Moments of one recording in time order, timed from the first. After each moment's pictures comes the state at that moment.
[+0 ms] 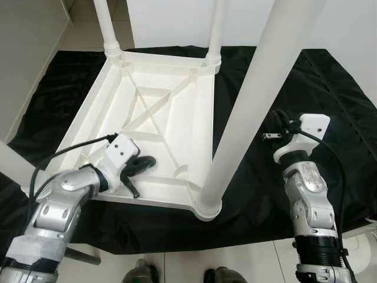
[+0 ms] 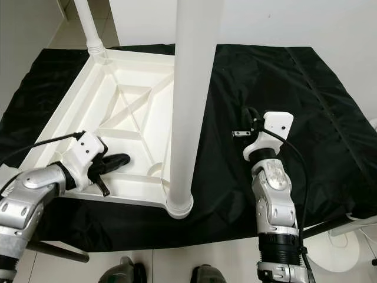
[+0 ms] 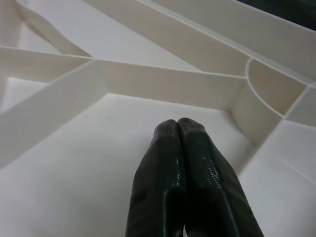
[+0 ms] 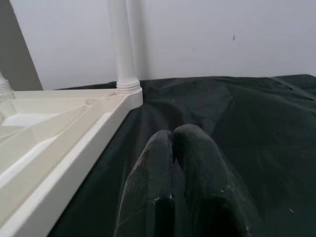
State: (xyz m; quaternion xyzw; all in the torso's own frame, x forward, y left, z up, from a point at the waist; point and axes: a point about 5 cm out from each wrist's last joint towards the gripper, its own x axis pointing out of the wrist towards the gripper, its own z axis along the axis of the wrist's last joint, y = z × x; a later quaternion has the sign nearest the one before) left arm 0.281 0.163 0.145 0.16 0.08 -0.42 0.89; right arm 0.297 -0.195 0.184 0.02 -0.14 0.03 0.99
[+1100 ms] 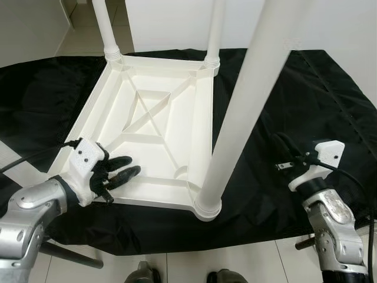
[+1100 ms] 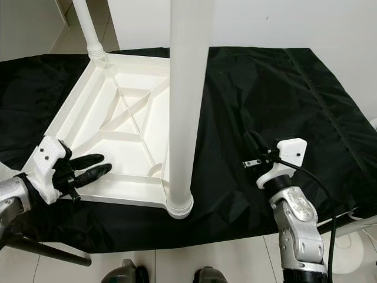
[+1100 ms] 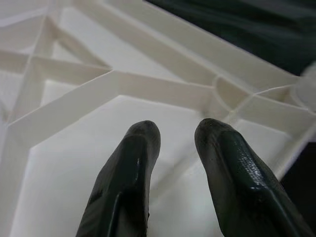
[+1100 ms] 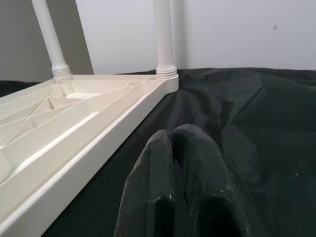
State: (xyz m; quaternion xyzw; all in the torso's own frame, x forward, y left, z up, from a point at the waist) left arm 0.239 0.190 0.166 0.10 0.04 -0.43 0.89; right arm 0.251 -0.218 0.169 0.00 -0.12 0.14 0.98
